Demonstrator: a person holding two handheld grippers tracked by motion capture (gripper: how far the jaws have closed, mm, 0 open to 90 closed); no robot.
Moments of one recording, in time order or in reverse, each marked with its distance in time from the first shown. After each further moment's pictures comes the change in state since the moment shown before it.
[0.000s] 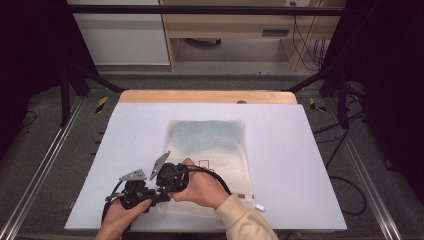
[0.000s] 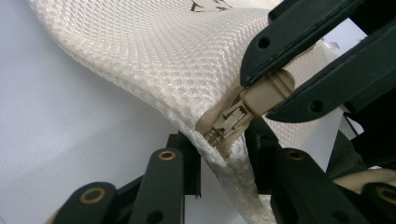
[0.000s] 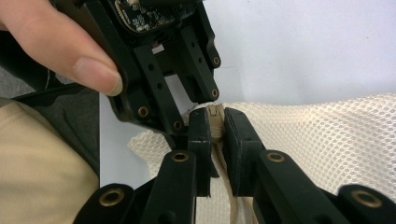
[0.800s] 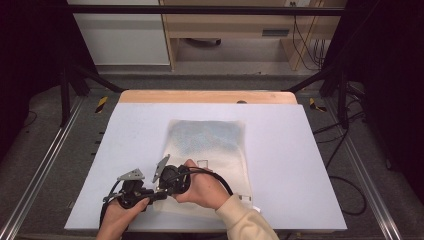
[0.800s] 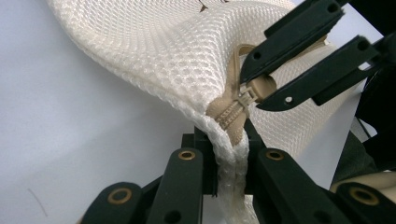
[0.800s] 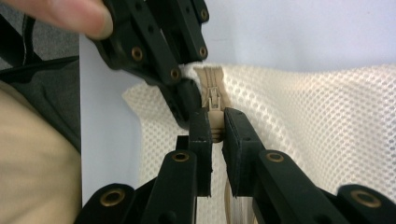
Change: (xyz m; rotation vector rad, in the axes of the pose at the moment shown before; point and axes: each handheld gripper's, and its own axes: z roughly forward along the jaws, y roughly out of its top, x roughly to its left) left arm 0.000 0.001 -0.006 -0.002 0.049 -0.012; right arm 0.000 -0.008 0.004 0.083 -0.037 -0.024
